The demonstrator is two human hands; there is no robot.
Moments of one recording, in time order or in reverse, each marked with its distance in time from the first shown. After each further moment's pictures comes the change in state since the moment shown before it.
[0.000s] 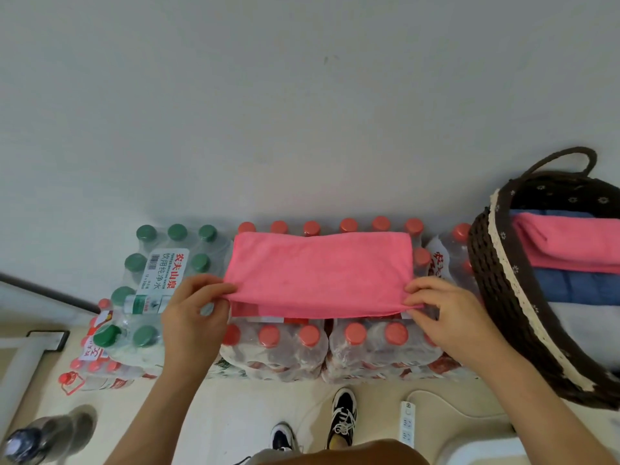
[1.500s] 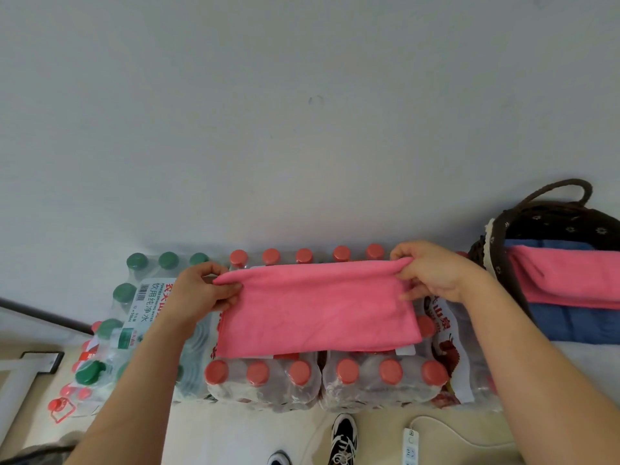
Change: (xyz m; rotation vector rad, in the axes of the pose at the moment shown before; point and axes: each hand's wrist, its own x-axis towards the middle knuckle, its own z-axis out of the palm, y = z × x) left_hand 0.095 0.008 0.021 -0.478 -0.419 -0.631; right_hand 0.119 -0.015 -0.046 0.701 -0.381 0.629
